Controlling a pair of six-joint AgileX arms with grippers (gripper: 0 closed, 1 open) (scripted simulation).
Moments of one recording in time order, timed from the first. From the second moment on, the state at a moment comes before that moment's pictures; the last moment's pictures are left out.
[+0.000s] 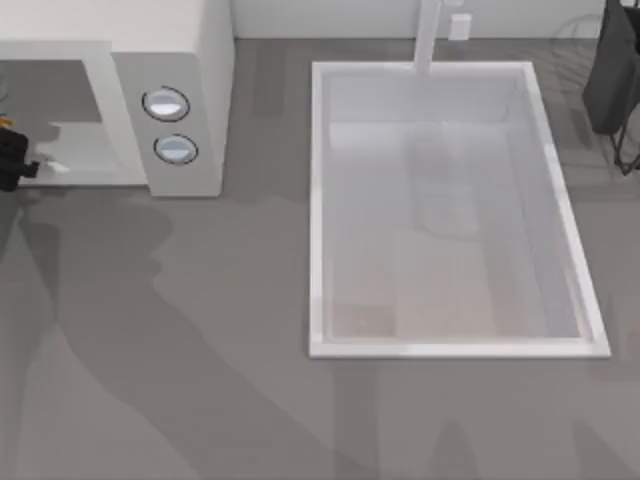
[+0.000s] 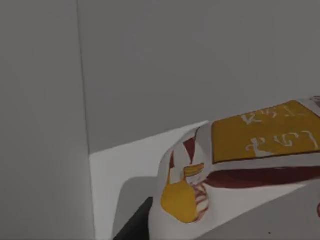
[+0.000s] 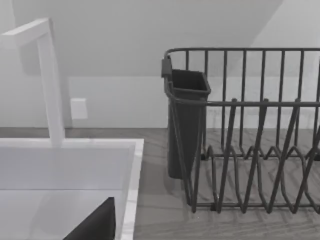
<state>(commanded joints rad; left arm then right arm) 0.25 2.09 1.17 0.24 0.10 0.50 0.00 0.00 0.00 0.00 0.00 0.00</state>
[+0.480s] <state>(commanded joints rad) 0.22 2.11 0.91 0.82 0.23 0.14 0.00 0.00 0.00 0.00 0.00 0.00</state>
